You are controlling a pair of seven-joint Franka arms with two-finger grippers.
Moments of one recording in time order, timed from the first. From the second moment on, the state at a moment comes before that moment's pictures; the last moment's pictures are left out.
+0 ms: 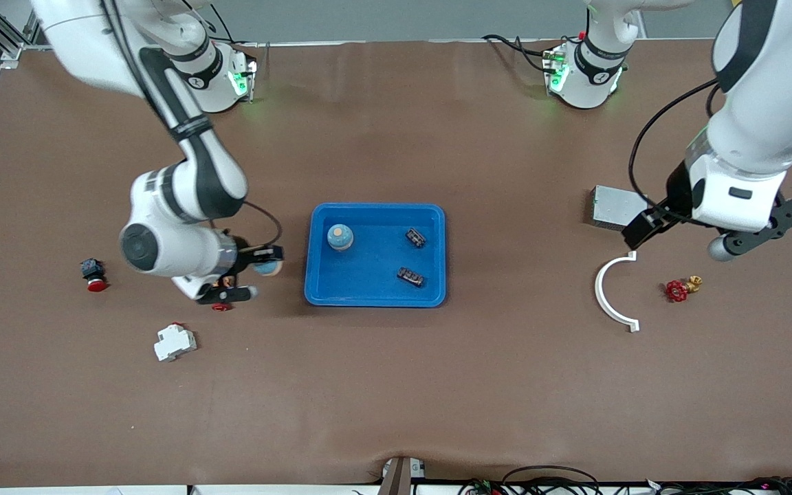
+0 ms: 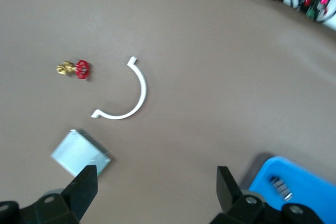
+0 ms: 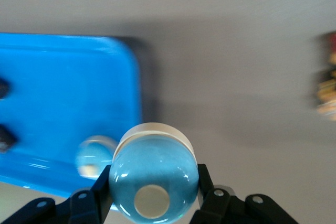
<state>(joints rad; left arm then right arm) -0.03 0.14 -0.22 -1.49 0.09 1.67 -0.68 0.30 0.44 0.06 -1.83 0.35 2.08 0.15</state>
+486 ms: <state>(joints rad) -0.03 0.02 -0.06 -1.51 0.02 1.56 -0.31 0.63 0.50 -0.08 -1.74 0.38 2.16 0.50</state>
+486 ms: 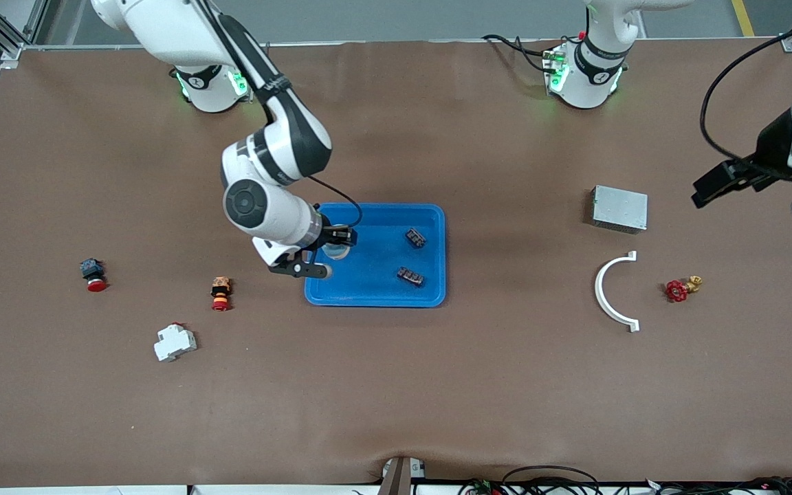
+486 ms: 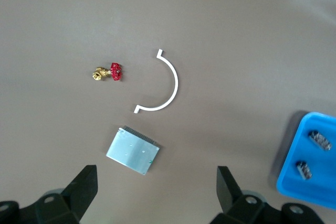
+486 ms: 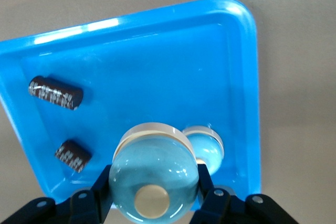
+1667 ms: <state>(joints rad) 0.03 -0.09 -0.06 -1.57 0.02 1.47 -0.07 0.74 0.70 -0.22 -1.65 0.37 2.24 0.50</state>
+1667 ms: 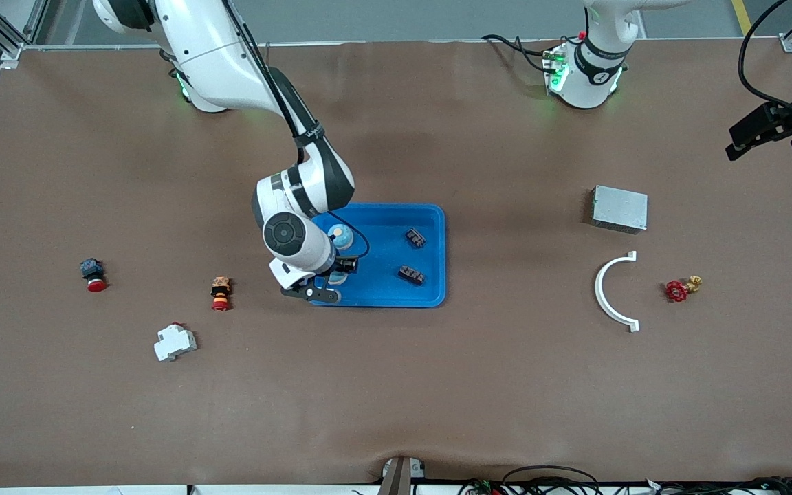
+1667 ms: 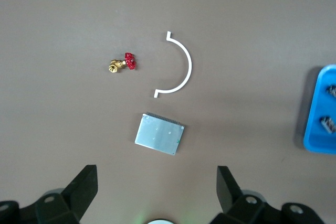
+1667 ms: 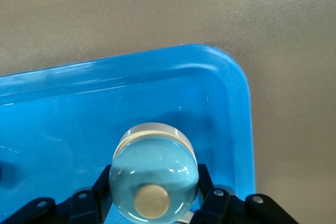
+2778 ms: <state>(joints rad) 0.02 -0.08 -0.06 -1.57 0.02 1.47 -0.06 0.74 0.68 -0.26 -1.57 0.34 2.04 0.50</state>
